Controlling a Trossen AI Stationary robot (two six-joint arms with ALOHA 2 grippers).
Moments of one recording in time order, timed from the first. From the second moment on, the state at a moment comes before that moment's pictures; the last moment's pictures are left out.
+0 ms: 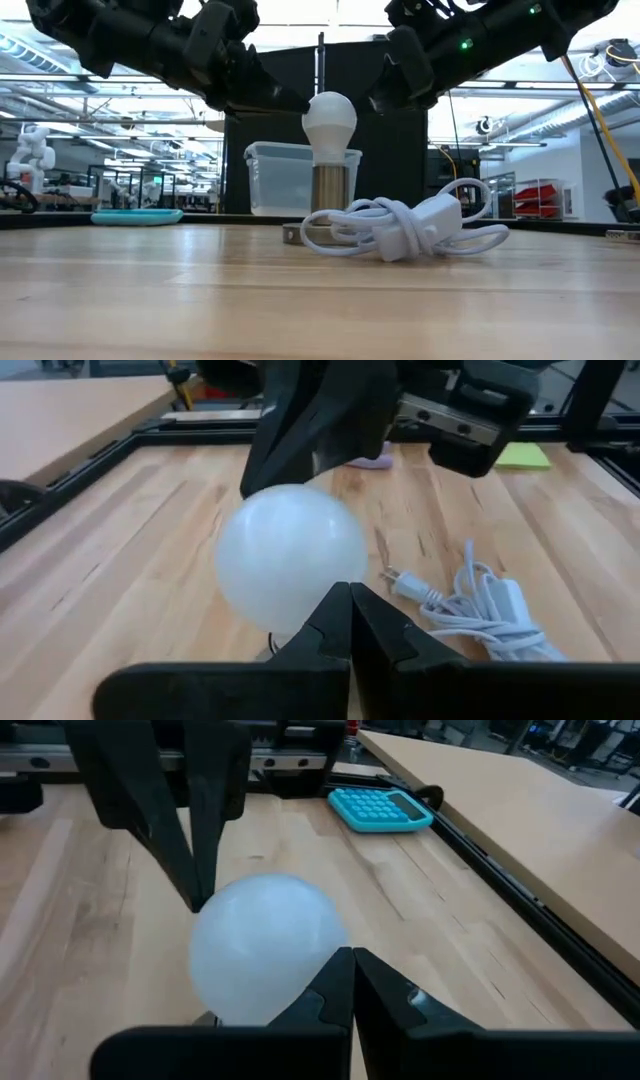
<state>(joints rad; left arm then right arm) -0.20 1.52 0.59 0.62 -0.29 -0.04 0.23 1.56 0.74 0.44 0.58 0.04</state>
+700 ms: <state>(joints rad) -0.15 1.54 0.59 0.61 -0.44 -0.13 0.34 1.56 0.74 0.37 0.60 0.10</state>
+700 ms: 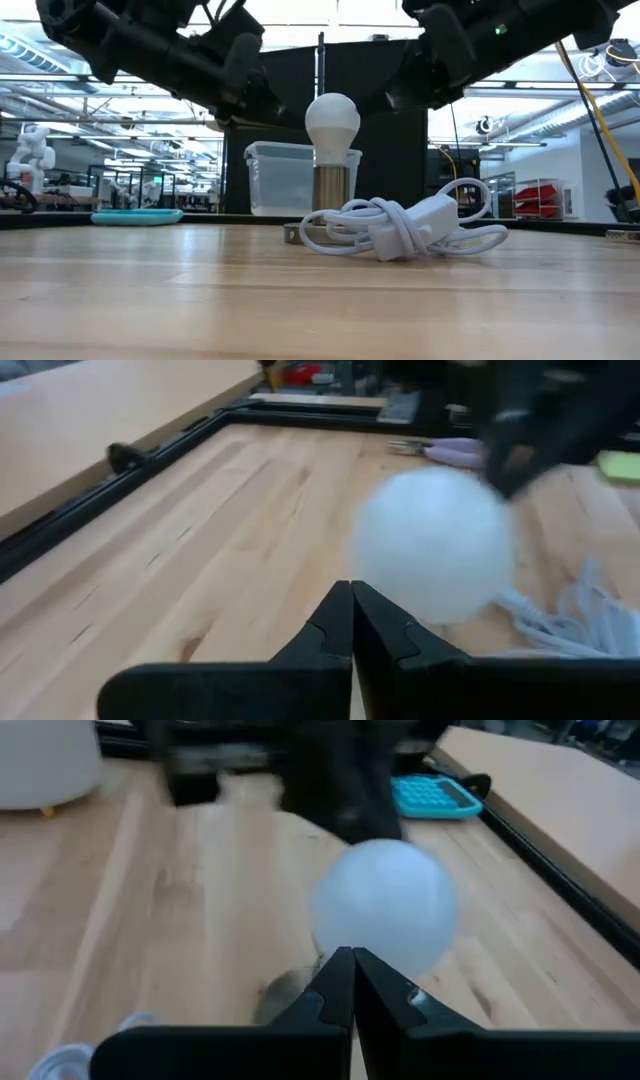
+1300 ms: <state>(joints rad) -0.26 1.42 0.59 0.62 -0.41 -0.05 0.25 1.56 0.74 0.28 0.63 0.16</state>
